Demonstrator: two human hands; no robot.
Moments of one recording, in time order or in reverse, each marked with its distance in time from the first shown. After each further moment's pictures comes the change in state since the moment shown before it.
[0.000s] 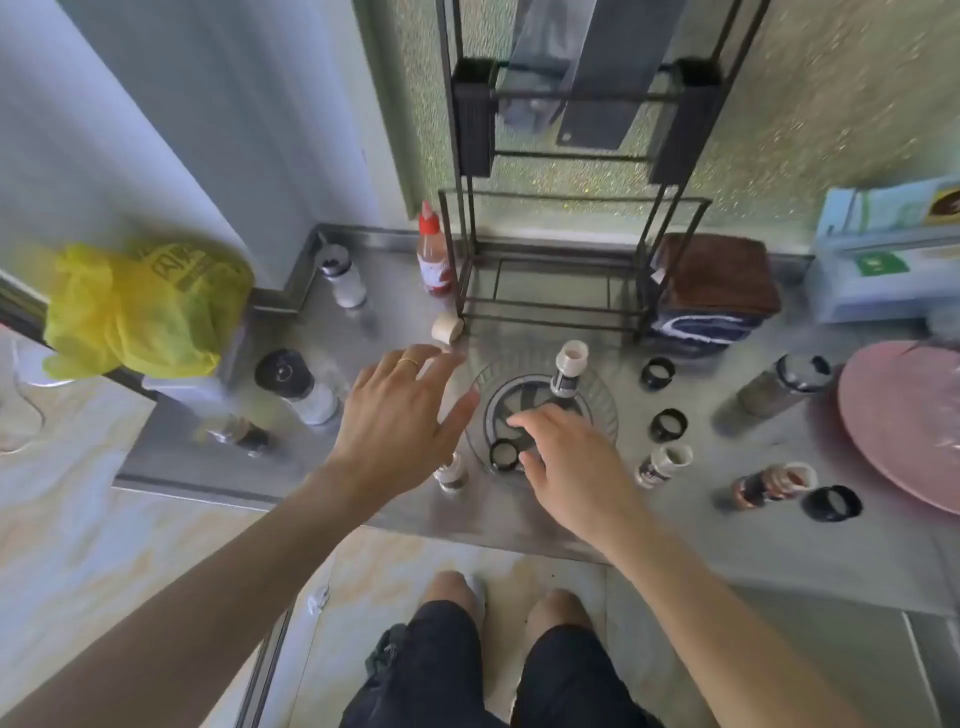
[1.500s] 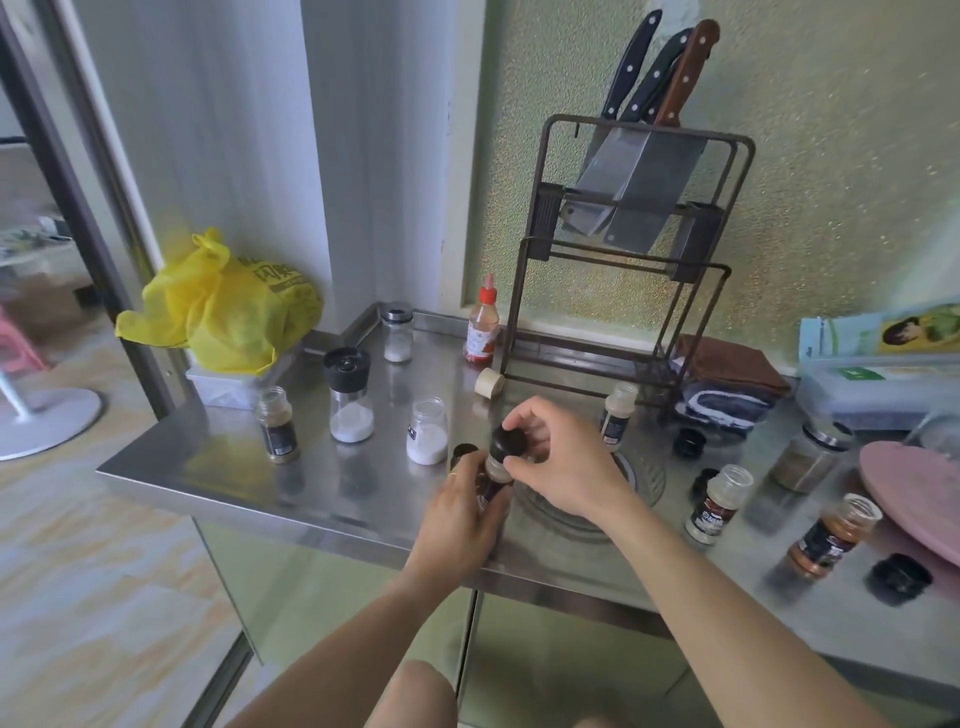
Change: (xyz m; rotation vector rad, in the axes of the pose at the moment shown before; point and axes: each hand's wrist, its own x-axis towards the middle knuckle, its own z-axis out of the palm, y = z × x) left_hand -0.078 -0.043 0.213 -0.836 0.371 0.022; right_hand 0.013 -0.037 0.098 0.260 0.239 -0.126
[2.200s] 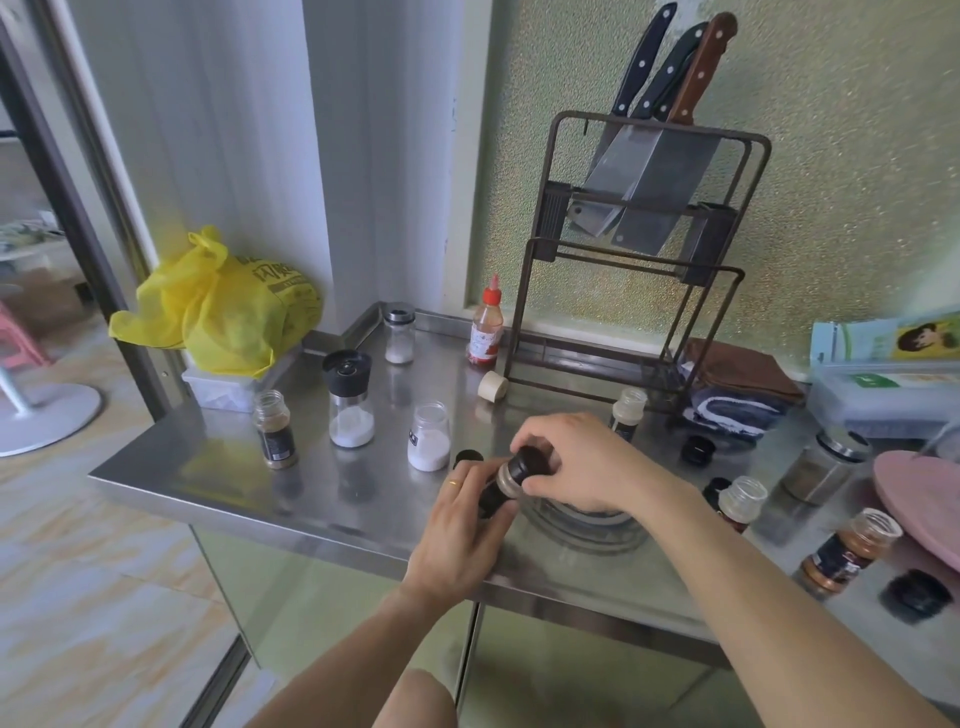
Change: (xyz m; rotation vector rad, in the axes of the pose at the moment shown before) left_hand 0.001 -0.007 -0.003 -0.026 0.023 0.209; right_hand 0.019 -0.007 -0.028 -0.412 -0.307 -0.060
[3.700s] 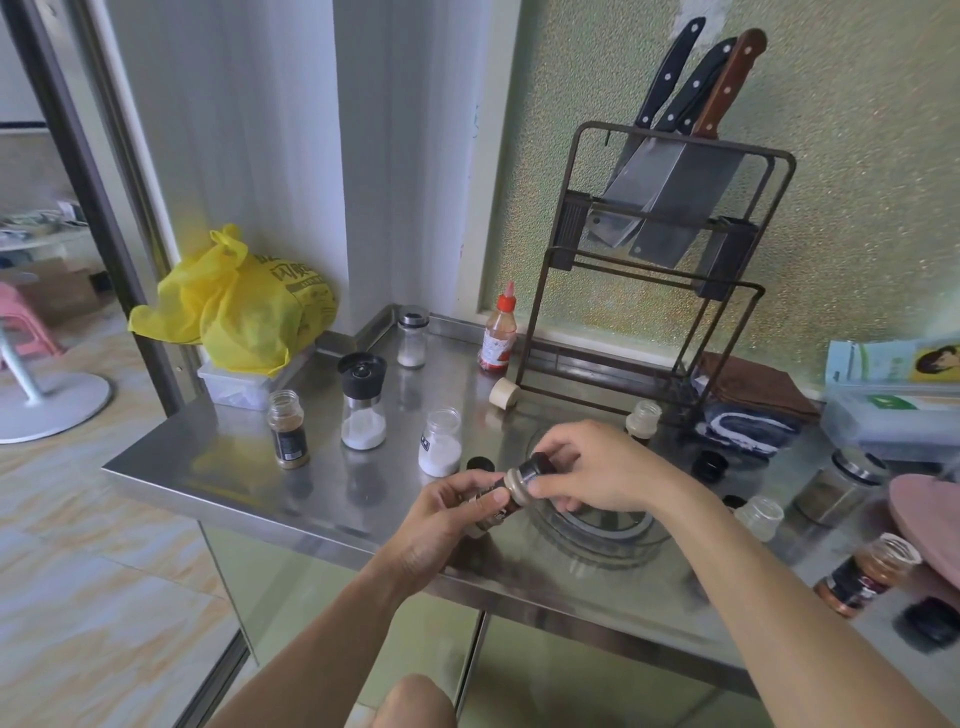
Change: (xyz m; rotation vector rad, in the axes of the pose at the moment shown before) left_hand 0.015 -0.018 -0.029 -0.908 -0.191 -0.528; right_hand 0.006 0.007 -0.006 0.282 -0.132 0.114
